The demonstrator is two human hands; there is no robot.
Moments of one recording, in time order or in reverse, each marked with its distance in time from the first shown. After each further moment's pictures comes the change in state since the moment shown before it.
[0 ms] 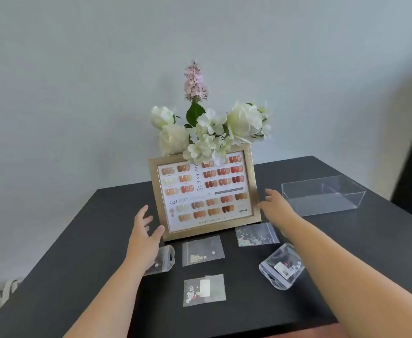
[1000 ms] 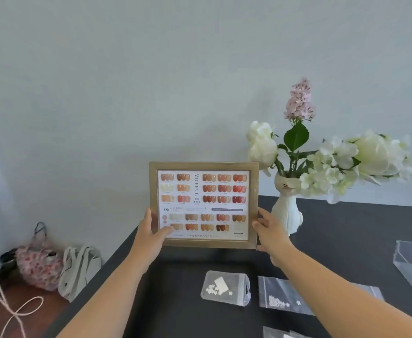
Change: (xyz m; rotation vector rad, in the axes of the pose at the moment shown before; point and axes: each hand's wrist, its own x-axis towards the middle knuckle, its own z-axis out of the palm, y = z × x) left_hand 0.055 -0.051 -0.147 -0.061 0.138 -0.158; right_hand -0.011 -0.105 0.190 0.207 -0.310 -0.086
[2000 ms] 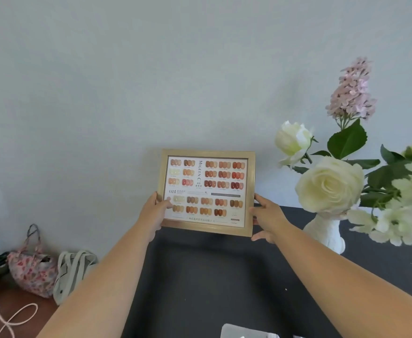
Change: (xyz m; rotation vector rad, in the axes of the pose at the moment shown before) left_hand 0.183 0.010 0.007 -0.132 -0.005 -0.171; right_hand 0.135 -0.048 0.060 0.116 -0.119 0.173
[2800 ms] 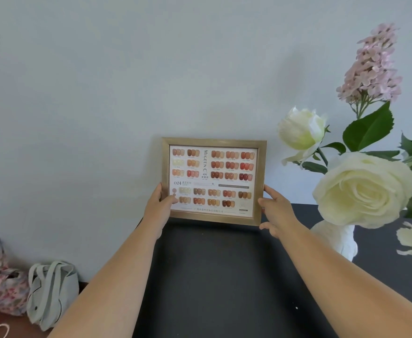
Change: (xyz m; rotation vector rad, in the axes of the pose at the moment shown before) left_hand 0.075 -0.012 0.056 -0.066 -0.097 0.082; right_hand 0.075 0.011 -0.019 0.218 0.219 0.030
